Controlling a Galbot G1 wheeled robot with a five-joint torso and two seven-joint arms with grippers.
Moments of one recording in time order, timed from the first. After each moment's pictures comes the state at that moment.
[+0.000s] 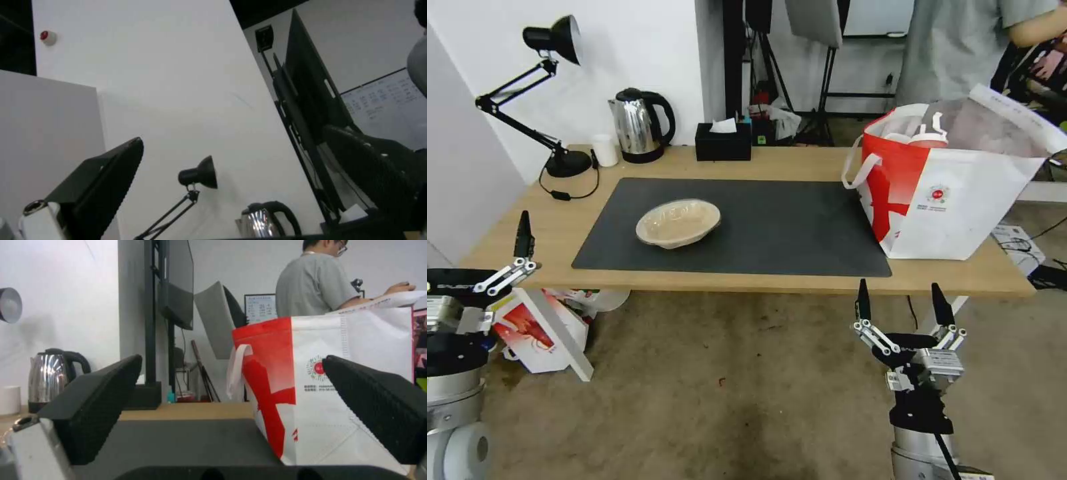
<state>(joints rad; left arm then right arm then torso) 1.59 -1.47 -1.09 -2.29 -0.30 -0.45 0.30 -1.86 1.33 0.35 2.30 -0.10 0.50 0.39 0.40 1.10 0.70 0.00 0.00</state>
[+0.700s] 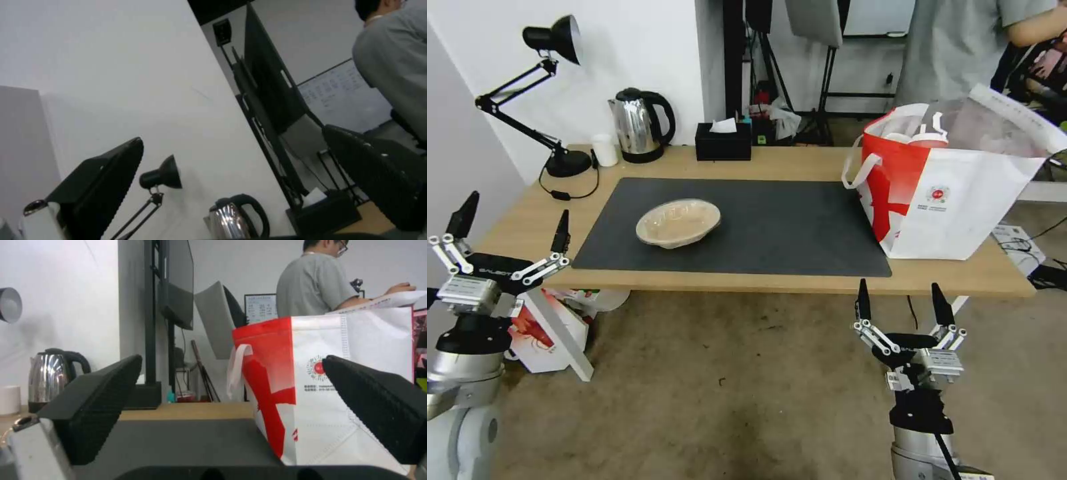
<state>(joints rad) 1.55 -1.32 -1.03 -2.24 -0.28 -0.39 0.34 -1.86 1.33 0.35 2.30 -0.10 0.50 0.39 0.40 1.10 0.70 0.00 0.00</state>
